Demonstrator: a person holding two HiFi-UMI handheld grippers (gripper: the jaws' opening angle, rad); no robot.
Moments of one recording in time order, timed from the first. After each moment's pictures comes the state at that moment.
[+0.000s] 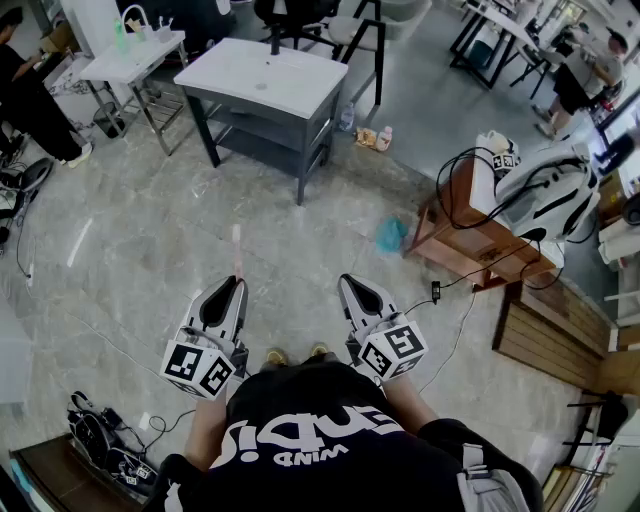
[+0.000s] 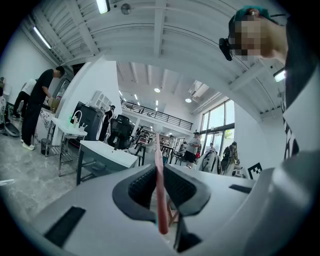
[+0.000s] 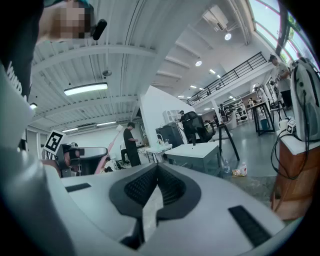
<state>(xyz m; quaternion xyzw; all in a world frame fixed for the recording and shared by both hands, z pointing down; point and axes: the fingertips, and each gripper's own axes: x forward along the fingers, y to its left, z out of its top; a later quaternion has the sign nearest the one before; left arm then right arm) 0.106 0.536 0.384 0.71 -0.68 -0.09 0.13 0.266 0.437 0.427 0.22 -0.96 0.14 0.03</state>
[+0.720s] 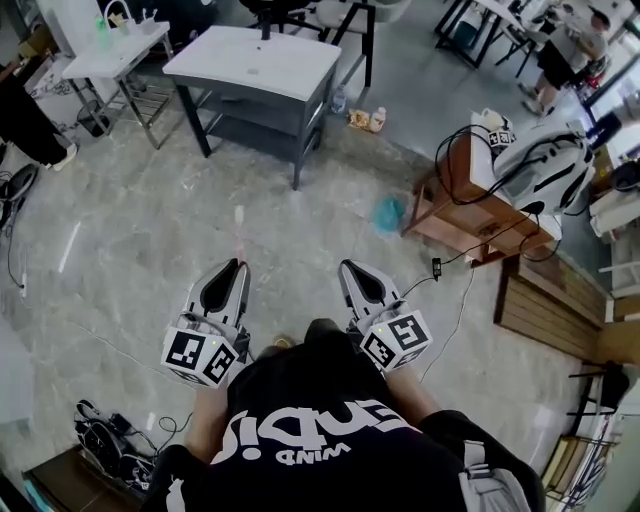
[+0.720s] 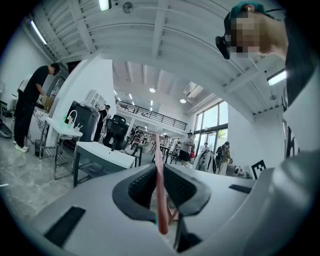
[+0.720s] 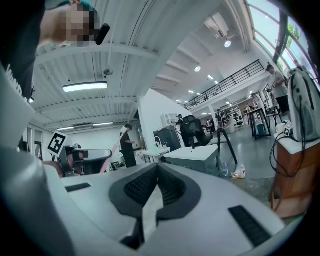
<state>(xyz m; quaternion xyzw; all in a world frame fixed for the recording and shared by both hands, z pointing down) 0.072 0.551 0.391 0.73 -0.66 -0.09 0.12 0.232 0.470 0.423 0.24 -0.96 0.12 0.02</state>
